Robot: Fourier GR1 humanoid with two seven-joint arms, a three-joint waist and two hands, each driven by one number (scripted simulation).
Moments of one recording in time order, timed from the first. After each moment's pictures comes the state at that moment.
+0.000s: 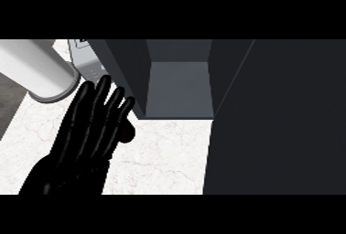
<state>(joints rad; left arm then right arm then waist) -0.21 0.00 -0.48 -2.29 0.03 0.38 0.47 -0.01 -0.12 0.13 -2.44 -0.15 0.05 0.47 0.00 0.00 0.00</state>
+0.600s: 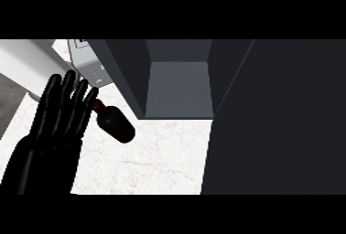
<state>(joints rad) -0.08 0.06 -0.27 -2.20 0.13 0.27 0.29 -0.04 -0.09 0.19 -2.47 -0.11 0.01 0.54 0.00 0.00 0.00</state>
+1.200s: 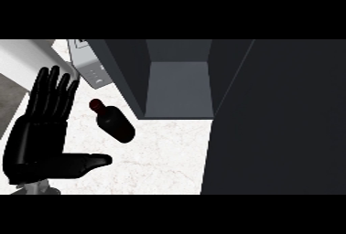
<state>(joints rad) -0.07 0.11 -0.04 -1.97 0.24 0.15 0.14 -0.10 -0.10 0.14 -2.47 -0.10 0.01 0.59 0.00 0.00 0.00</state>
